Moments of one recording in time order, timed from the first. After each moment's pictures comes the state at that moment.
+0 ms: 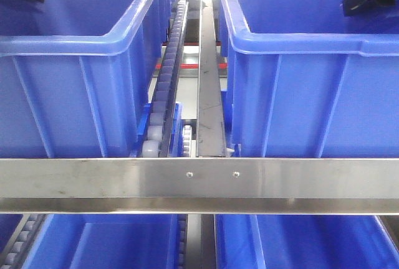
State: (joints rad) left arm -0.27 1.29 -0.78 -0.22 -0.06 0.29; right arm 0.16 1.29 -0.72 0.05 -0.13 -0.08
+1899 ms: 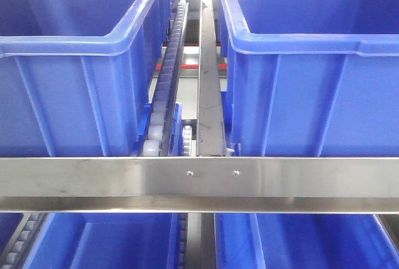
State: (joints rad) left arm -0.04 0.41 -0.40 -0.33 0.13 0.29; right arm 0.12 0.54 -0.41 0.08 0.00 -0.09
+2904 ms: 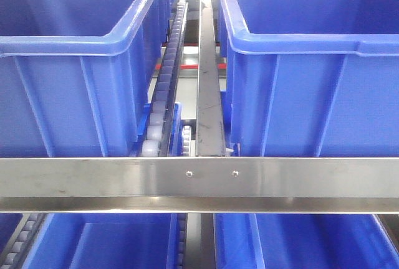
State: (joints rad) left arm -0.04 0.25 -0.38 -0.33 0.16 0.29; right arm 0.12 0.35 -0.35 0.08 0.08 -0.09
